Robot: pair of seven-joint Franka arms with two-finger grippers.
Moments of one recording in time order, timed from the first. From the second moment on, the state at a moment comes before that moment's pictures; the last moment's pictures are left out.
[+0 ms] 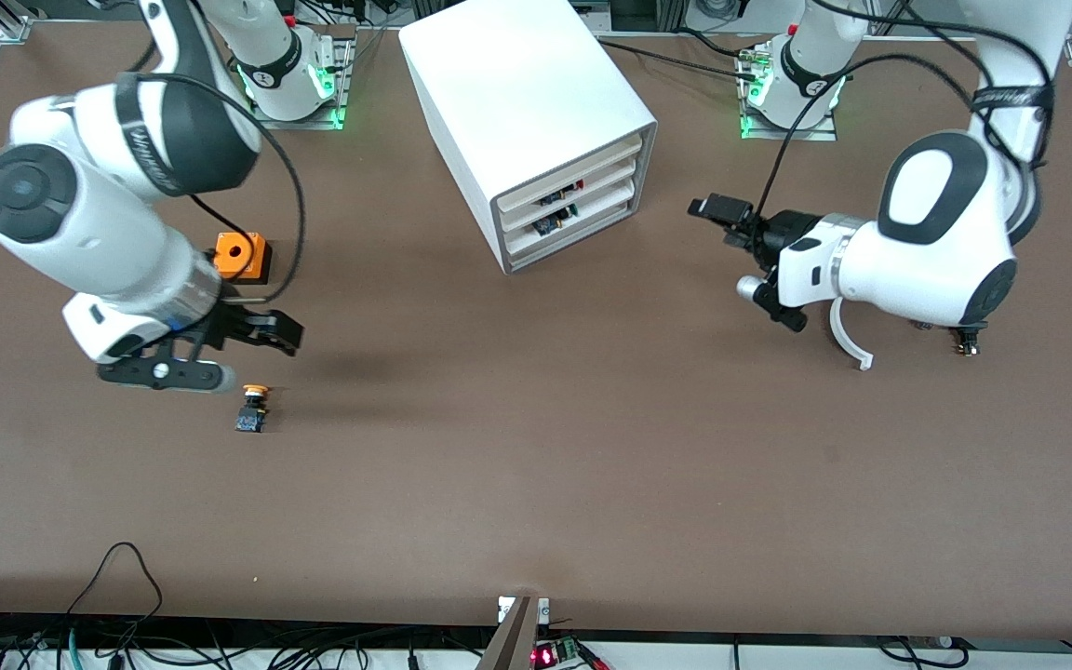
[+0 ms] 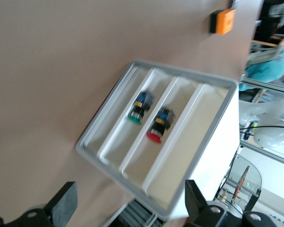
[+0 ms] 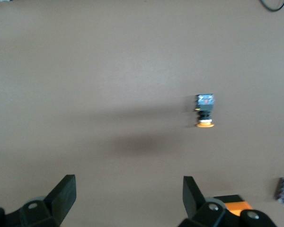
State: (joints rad) left arm -0.06 0.31 -0.15 -1.76 -0.75 1.54 0.34; right arm 0.30 0.41 0.00 -1.36 -0.01 1.79 0.42
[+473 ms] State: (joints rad) left arm -0.06 0.36 -0.24 -1.97 -1.04 1.82 0.67; right arm 0.37 0.49 0.00 -1.23 0.04 1.79 0.59
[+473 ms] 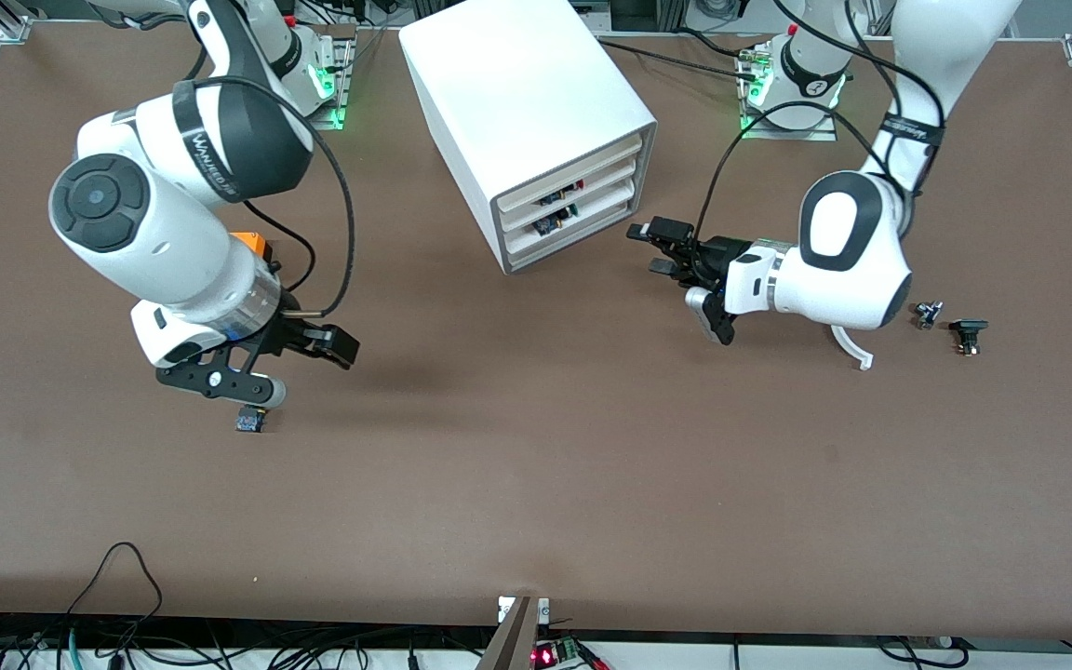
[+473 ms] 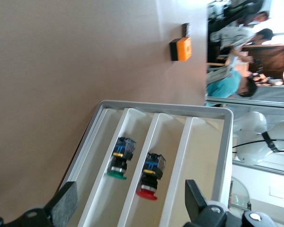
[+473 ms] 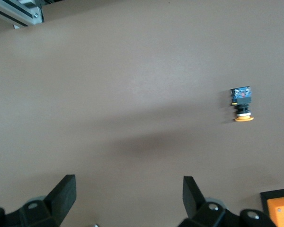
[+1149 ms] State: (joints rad) left arm -0.06 0.48 -0.34 -2.14 -1.32 1.96 1.04; right arm 0.48 0.54 0.01 -1.15 0.04 1.79 0.96
